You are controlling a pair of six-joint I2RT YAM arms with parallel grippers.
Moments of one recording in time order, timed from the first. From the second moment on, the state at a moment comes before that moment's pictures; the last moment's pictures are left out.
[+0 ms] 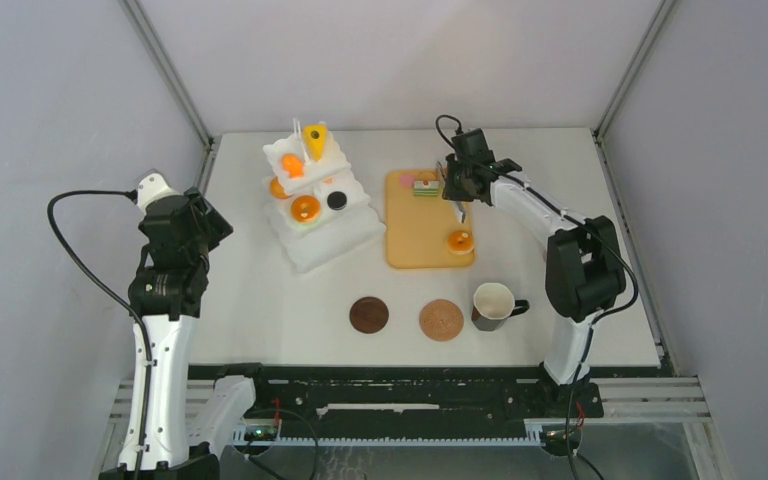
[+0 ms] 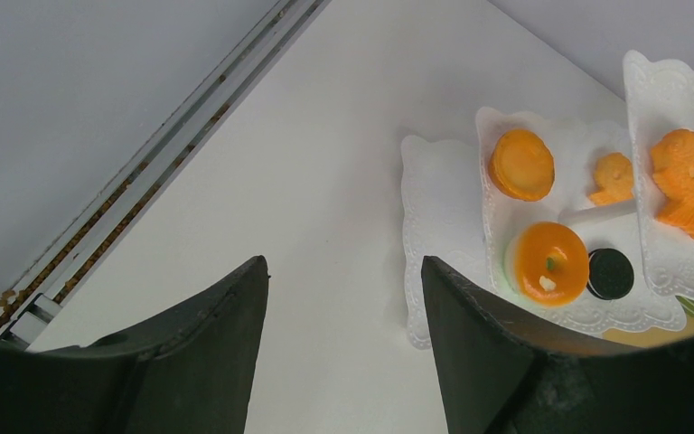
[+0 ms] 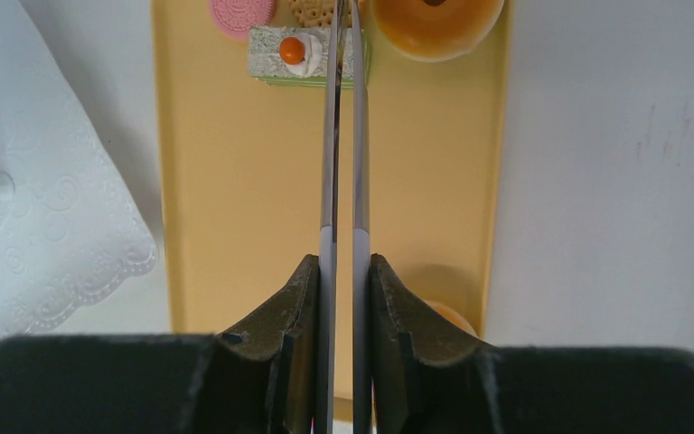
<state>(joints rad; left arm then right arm) 0.05 0.82 1.09 -0.72 -0.37 -0.42 0.38 1.86 1.50 -0.49 0.08 0.40</state>
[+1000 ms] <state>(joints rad) 0.05 0.82 1.08 -0.72 -0.36 -0.42 0.54 1.55 1.29 -0.60 0.05 0.36</state>
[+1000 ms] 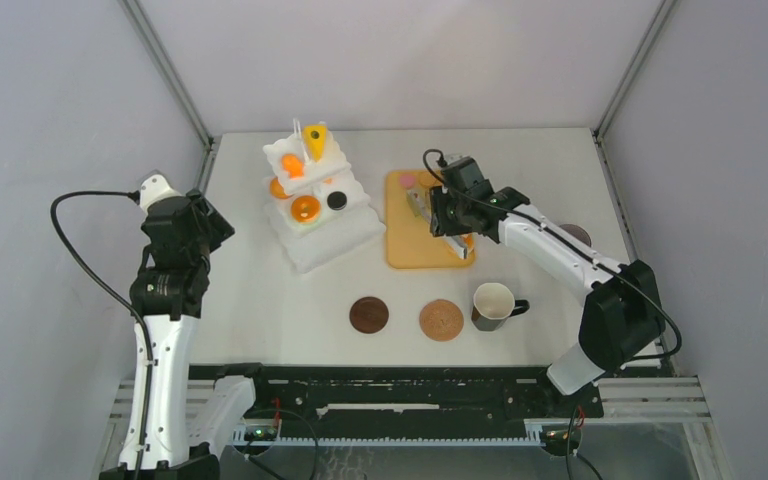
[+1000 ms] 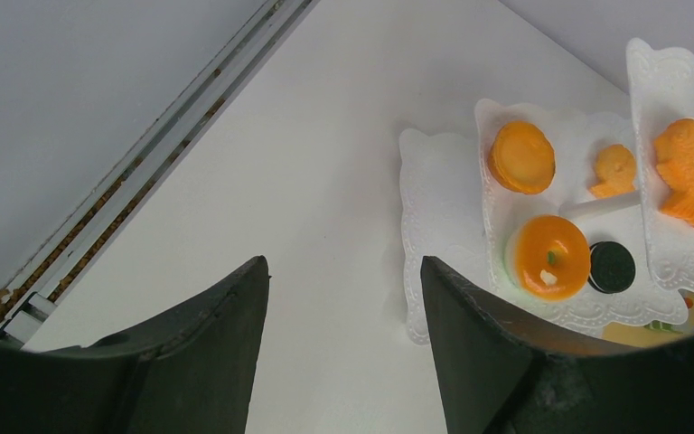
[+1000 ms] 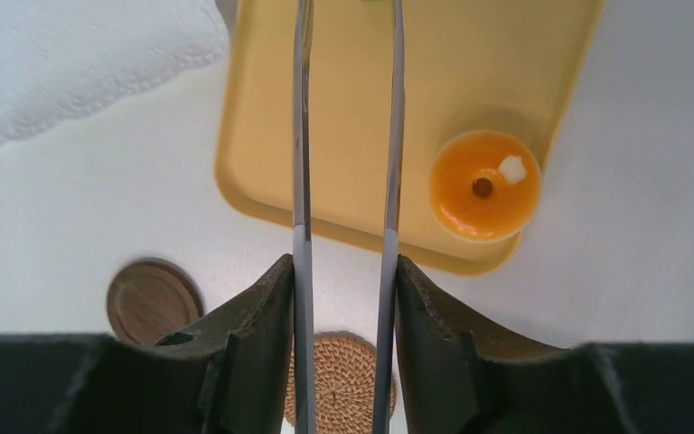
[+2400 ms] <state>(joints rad) 0.05 0.81 1.08 -0.71 -0.35 -0.42 0.63 1.68 1.32 -0.56 0.13 0.30</state>
